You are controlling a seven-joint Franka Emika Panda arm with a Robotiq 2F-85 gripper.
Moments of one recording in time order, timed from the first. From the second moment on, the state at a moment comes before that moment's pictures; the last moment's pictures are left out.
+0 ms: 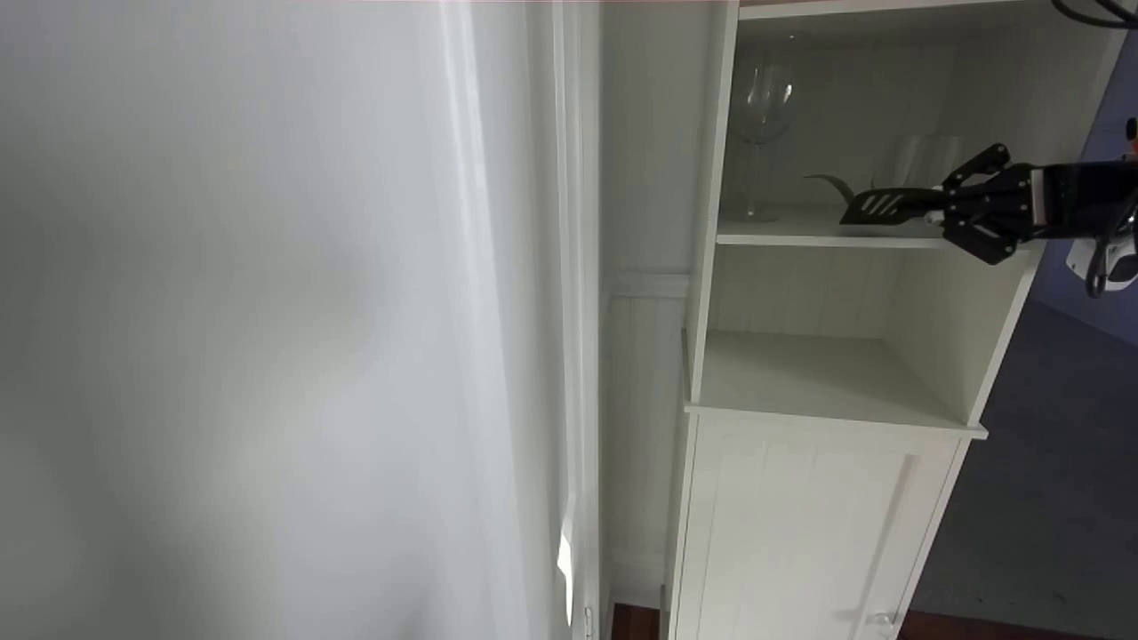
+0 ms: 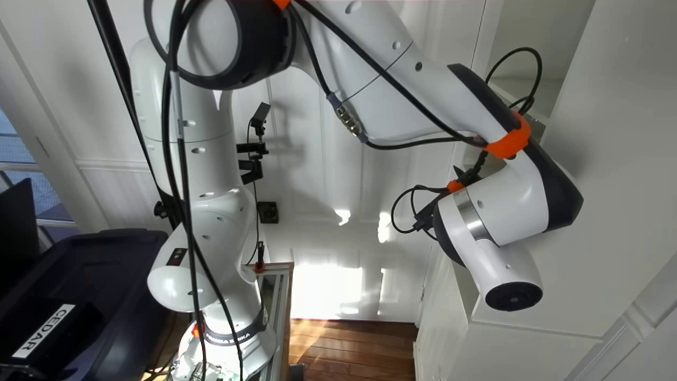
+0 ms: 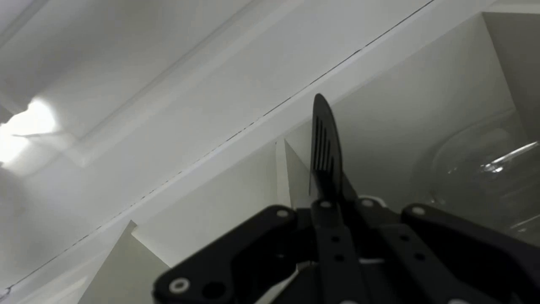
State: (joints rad) arm -0.07 0.08 -0.07 -2.37 1.65 1.72 -0.28
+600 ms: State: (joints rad) arm -0.06 0.11 -0.06 -2.34 1.66 1.76 -0.26
